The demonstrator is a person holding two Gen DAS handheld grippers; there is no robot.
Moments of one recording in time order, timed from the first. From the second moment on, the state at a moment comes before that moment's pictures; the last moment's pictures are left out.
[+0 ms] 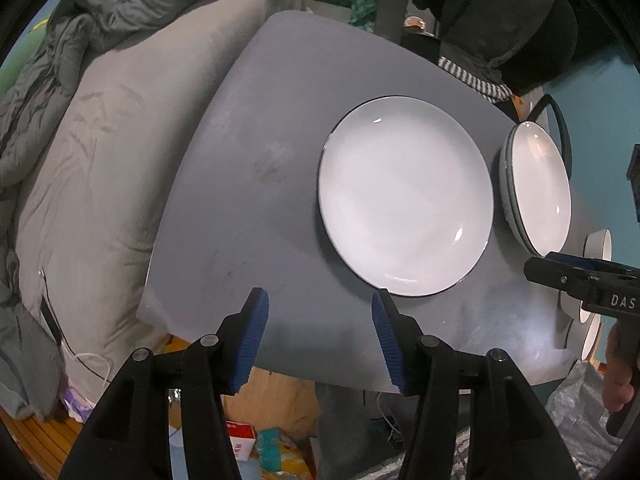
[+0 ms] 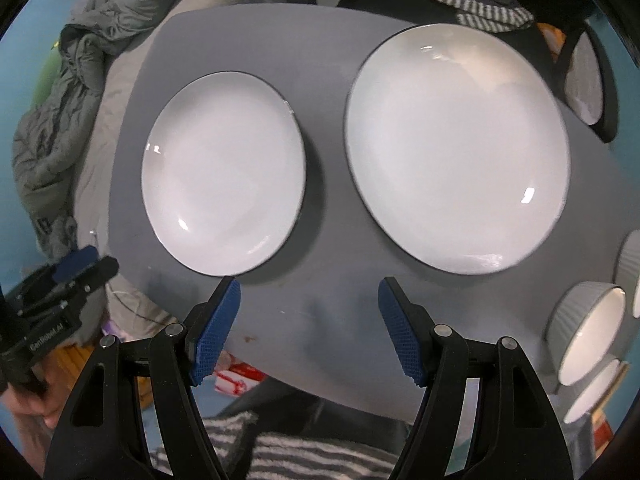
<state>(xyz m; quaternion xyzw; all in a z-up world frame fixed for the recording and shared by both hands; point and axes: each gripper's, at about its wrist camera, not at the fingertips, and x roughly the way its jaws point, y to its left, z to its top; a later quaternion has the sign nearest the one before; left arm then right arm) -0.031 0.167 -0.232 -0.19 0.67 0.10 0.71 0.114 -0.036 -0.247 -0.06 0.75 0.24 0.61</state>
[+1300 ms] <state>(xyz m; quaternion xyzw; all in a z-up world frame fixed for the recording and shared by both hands) 0.003 0.205 -0.295 -0.26 0.68 0.14 0.67 0.141 0.014 -0.299 -0.06 0.76 0.27 0.60</state>
